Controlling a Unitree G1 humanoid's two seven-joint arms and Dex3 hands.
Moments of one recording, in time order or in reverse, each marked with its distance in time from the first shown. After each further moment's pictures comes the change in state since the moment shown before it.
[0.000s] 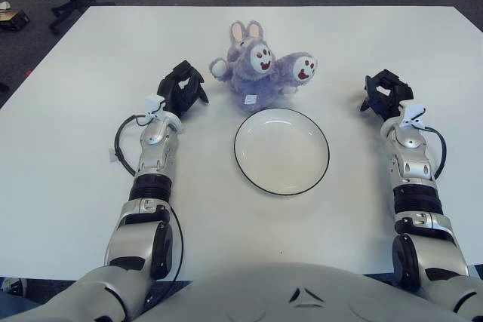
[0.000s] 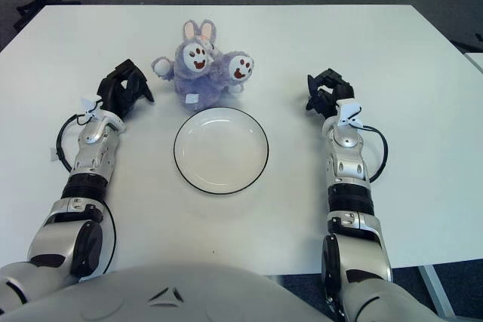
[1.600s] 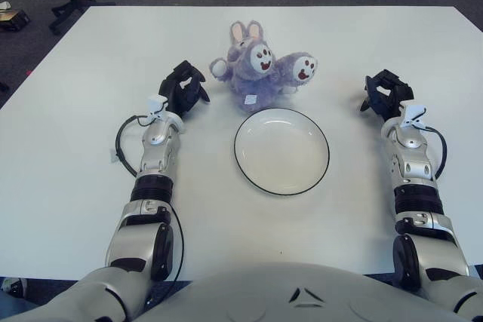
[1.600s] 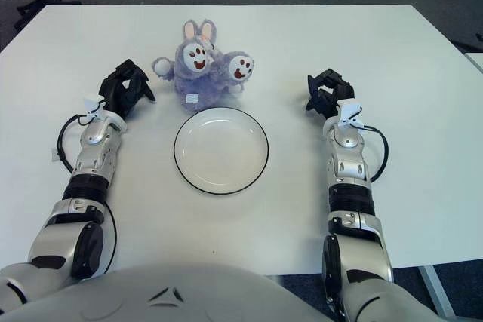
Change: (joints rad) left arm 0.002 0.013 -0.058 0.017 0.105 -0.128 0.056; right arm 0.003 -0.004 -0.001 0.000 0.001 -0.005 0.014
